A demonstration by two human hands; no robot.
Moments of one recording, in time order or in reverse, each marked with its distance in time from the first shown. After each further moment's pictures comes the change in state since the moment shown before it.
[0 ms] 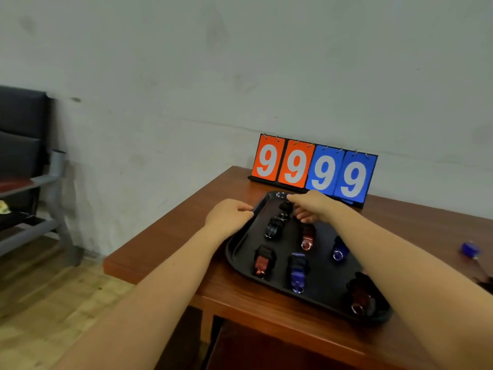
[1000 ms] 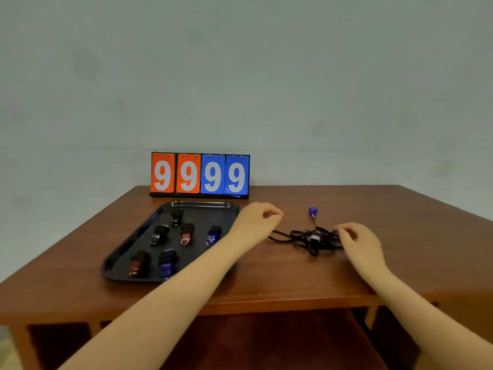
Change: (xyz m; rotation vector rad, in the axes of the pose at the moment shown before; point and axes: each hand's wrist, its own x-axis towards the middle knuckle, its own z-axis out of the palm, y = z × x) left_hand -0.089 0.245 0.132 -0.122 -0.205 0.488; right_hand -0.208 0.244 -0.191 -0.110 0.785 -0.158
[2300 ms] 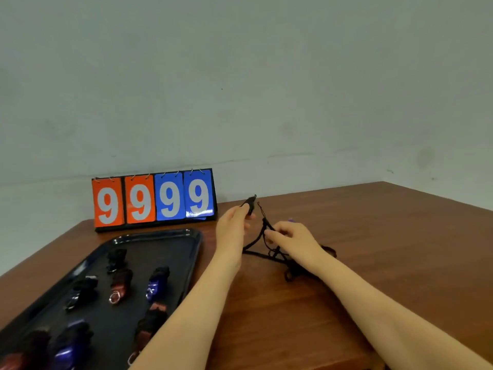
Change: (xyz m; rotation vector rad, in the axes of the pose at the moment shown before) left_hand 0.093 -0.006 0.071 -0.851 0.368 -0.301; right_hand 0.086 -0.003 0.067 0.359 -0.369 -0.129
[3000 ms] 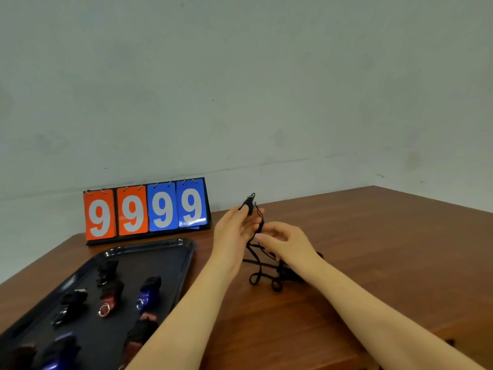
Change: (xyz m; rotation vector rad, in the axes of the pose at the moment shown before) left_hand -0.010 0.006 0.005 -0.343 -0.243 -0.004; right_hand -0.019 -0.018 0.000 0.227 0.079 -0.051
